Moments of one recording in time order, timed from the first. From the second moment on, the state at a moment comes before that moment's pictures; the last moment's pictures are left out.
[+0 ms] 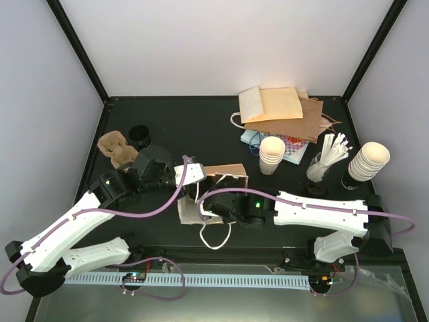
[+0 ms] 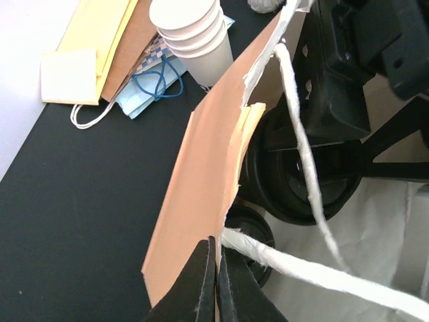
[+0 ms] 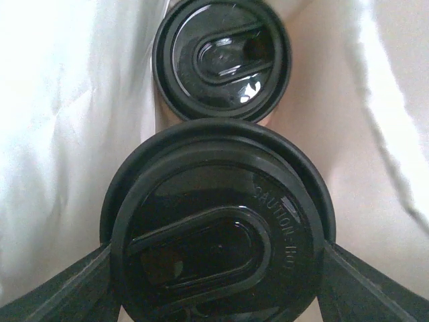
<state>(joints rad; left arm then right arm) -0.84 0.94 1.12 -0.85 0.09 0.44 1.36 1.40 1.22 -0.89 0.57 -0.62</state>
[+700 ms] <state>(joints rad) -0.85 0.94 1.14 -0.87 0.11 0.44 1.32 1.38 1.04 -0.79 0.60 -0.65</state>
